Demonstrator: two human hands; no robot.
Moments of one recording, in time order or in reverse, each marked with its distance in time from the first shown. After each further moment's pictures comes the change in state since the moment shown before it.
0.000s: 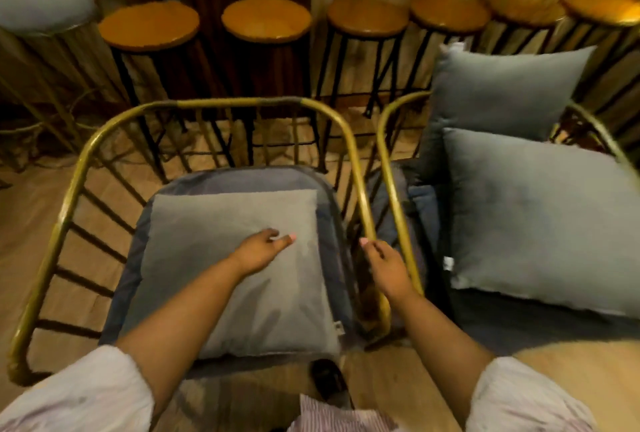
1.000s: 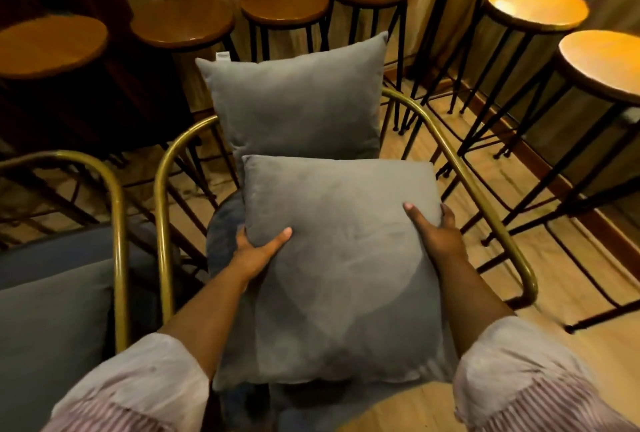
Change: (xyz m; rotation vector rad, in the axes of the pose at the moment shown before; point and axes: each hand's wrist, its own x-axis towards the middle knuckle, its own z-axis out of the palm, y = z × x) left_hand 0.158 0.313 0.328 -0.370 0.068 -0.052; right_hand 0.218 0.119 -0.492 -0.072 0.412 0.408
